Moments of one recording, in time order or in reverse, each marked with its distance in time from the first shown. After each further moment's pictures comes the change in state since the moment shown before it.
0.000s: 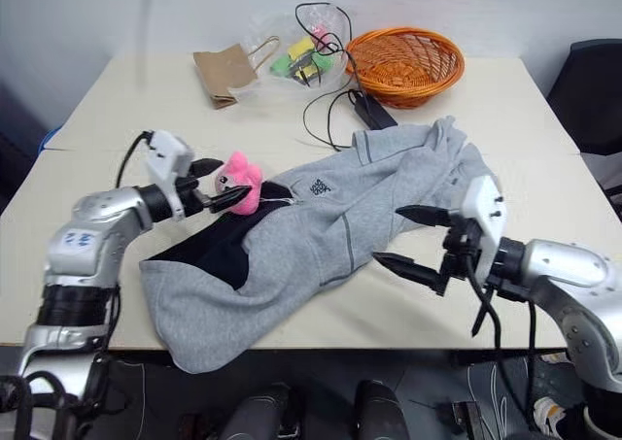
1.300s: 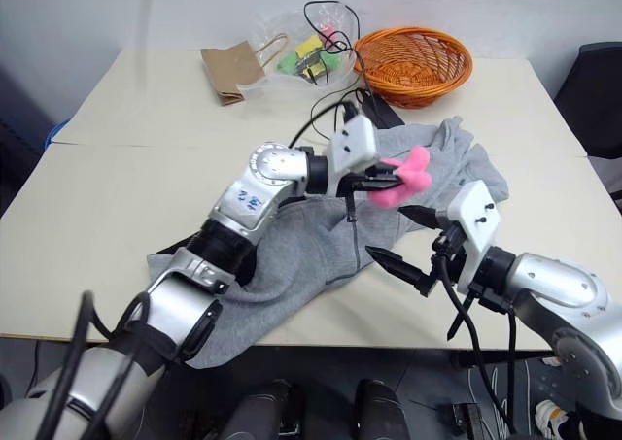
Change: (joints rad) left arm -0.456 -0.480 -0.378 0.461 0.252 -0.443 -0.172; right arm 0.117 0.018 -0.082 -0.155 0.068 0.085 -0.263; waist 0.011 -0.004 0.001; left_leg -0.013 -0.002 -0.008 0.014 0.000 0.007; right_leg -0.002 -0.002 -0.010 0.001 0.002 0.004
